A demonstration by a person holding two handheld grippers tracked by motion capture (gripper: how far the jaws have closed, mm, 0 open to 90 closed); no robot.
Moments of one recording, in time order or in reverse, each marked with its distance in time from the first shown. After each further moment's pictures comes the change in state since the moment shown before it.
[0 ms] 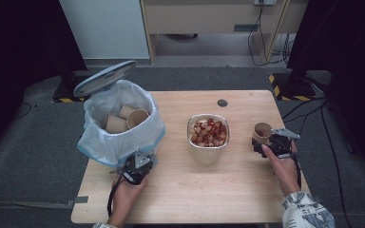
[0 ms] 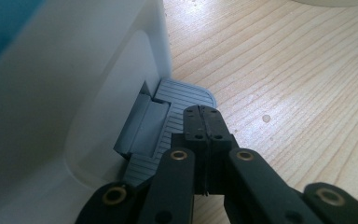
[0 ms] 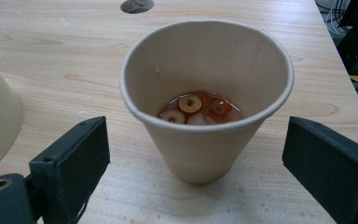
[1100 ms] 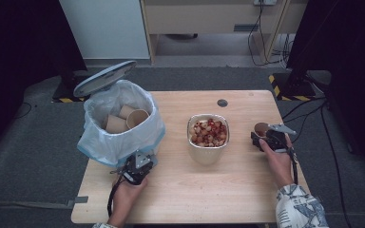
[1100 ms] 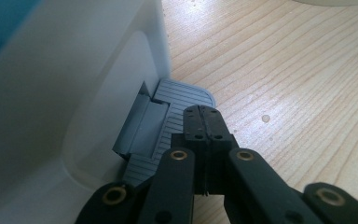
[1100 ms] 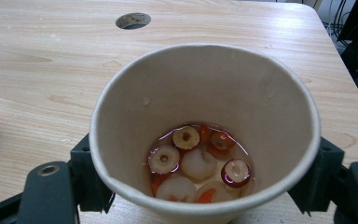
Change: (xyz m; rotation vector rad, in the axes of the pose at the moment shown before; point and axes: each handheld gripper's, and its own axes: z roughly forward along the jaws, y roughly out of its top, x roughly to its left) left arm -0.001 0.000 0.000 0.000 0.001 0.003; right arm -0.002 0.006 0.024 -0.049 0.003 -0.012
